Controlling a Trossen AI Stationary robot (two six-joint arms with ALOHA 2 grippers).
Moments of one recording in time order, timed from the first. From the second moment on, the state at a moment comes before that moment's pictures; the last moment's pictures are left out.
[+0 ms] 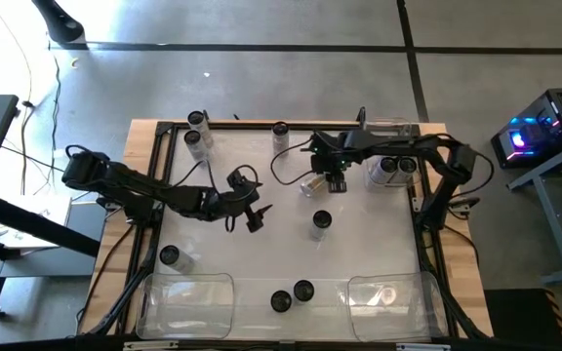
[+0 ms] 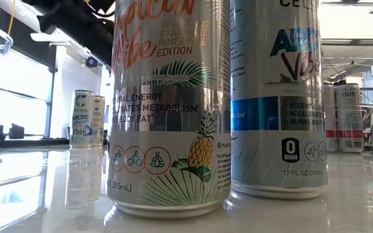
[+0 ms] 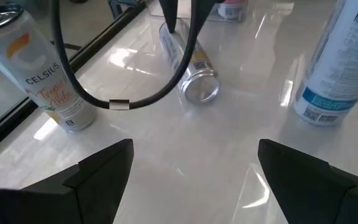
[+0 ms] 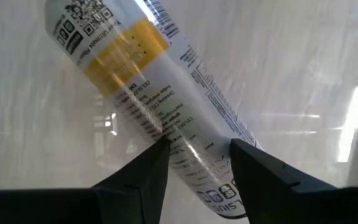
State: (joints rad) left arm -0.12 1.45 0.71 0.11 -0.57 -0.19; right arm -0.39 1.76 1.20 -0.78 0.09 -0.49
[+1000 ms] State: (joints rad) left arm 0.05 1.82 0.84 0.46 -0.32 -0.10; right arm -0.20 1.35 1.21 -0.73 0.20 0.01
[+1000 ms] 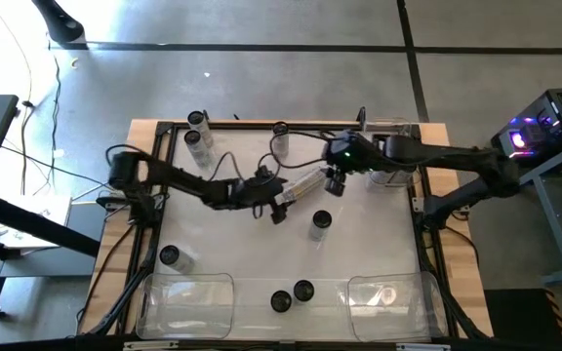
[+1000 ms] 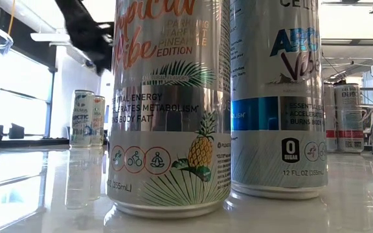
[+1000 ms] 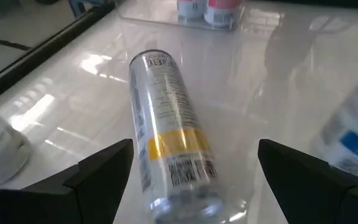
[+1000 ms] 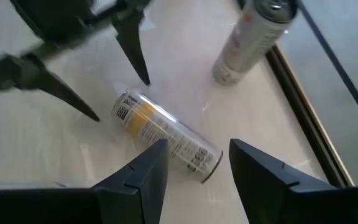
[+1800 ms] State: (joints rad) left arm 0.08 1.99 1.01 0.22 -0.37 -0.16; right arm -0.12 1.26 0.86 -0.51 0.21 0.18
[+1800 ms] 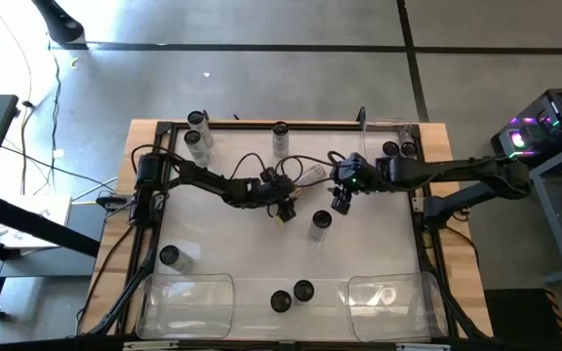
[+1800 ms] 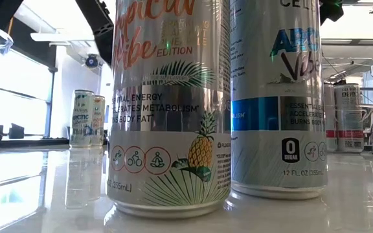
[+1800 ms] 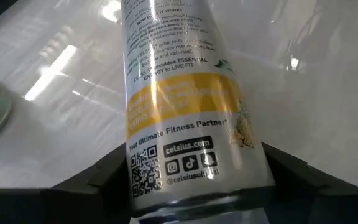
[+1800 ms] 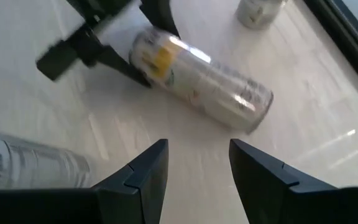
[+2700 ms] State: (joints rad) left arm -0.03 1.54 0.42 1.25 -0.09 0.01; right arm -0.16 1.22 0.61 0.65 -0.13 0.22
